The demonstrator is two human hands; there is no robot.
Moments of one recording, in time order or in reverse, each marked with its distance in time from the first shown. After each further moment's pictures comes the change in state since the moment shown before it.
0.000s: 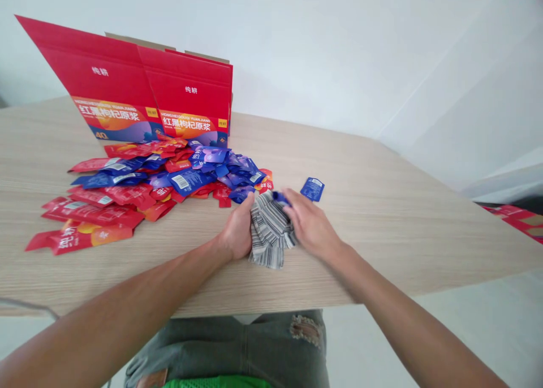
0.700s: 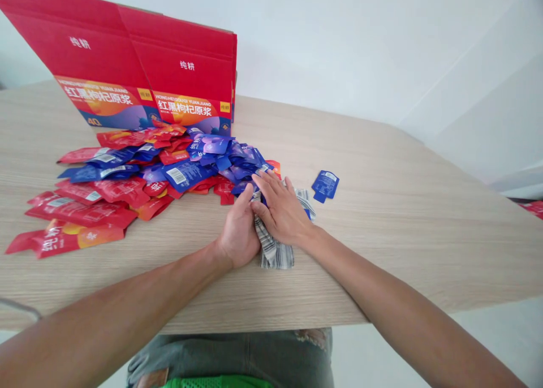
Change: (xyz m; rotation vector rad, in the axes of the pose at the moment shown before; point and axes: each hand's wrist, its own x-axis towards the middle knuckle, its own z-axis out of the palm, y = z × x) left_hand 0.006 -0.001 -0.006 -0.107 -0.161 0.165; right_hand 0.055 -0.027 0.045 0.061 -0.147 -0.023
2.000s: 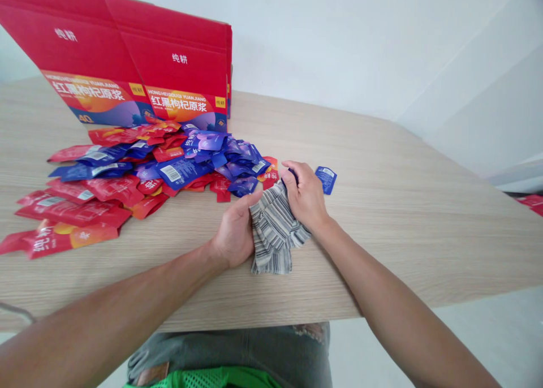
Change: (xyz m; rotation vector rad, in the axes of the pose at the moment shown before) left_hand -0.007 0.002 -0.003 0.112 0.006 -0.076; right_hand 0.002 0.040 -0.014 0.140 0.425 0.175
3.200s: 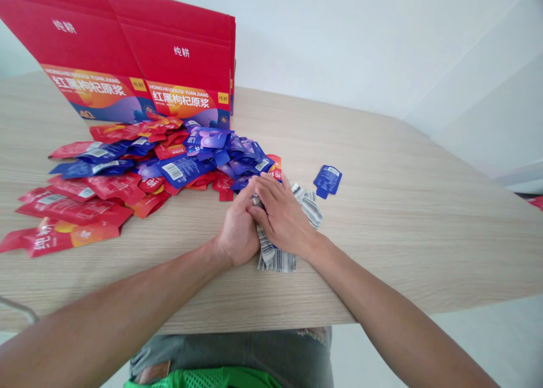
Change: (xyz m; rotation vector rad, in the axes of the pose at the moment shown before) left_hand 0.006 0.002 0.005 -0.059 0.077 0.061; right_hand -0.027 -0.046 0.010 -0.040 -0.349 -0.266
